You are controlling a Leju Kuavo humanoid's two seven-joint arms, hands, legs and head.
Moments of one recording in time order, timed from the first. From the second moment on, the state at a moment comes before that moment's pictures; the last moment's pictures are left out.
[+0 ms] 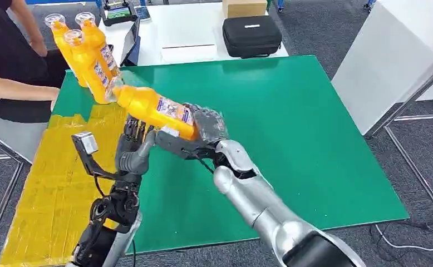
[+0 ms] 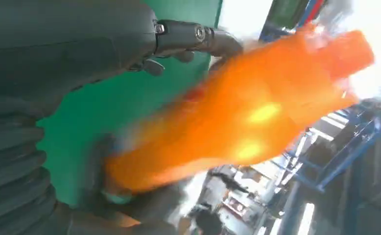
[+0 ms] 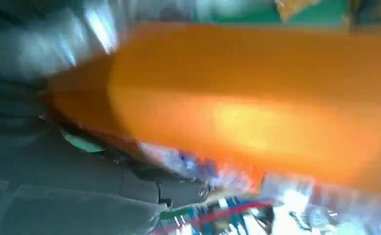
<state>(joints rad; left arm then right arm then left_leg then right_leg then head) -0.23 -0.12 -0.30 -1.38 0.49 0.08 -0.25 -0.70 0.33 0.71 -0.65 0.87 -0.38 0.07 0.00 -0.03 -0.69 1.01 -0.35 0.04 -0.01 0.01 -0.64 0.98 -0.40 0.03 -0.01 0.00</state>
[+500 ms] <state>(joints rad) -0.14 -0.12 -0.26 -1.45 0.48 0.10 -0.27 -0.63 0.34 0.99 -0.72 1.00 -0.38 0.15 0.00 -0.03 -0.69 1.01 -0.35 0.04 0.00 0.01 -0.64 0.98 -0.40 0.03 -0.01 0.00</state>
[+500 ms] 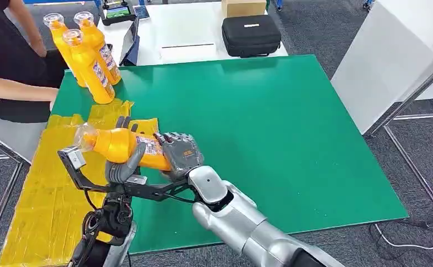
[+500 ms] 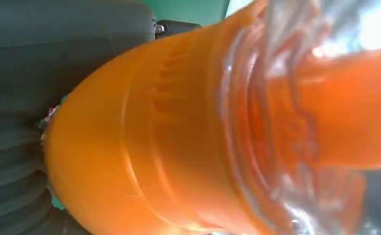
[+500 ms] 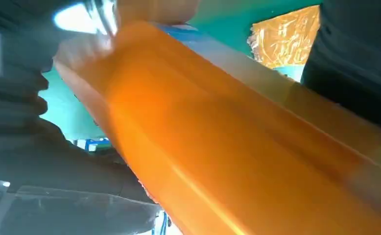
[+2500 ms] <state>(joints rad) -0.10 -0.03 -0.04 -1.60 -0.04 0.56 -0.55 -0.25 0.07 0.39 -1.33 0.76 -0.41 -0.09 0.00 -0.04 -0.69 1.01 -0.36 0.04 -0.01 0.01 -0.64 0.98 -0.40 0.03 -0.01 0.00</state>
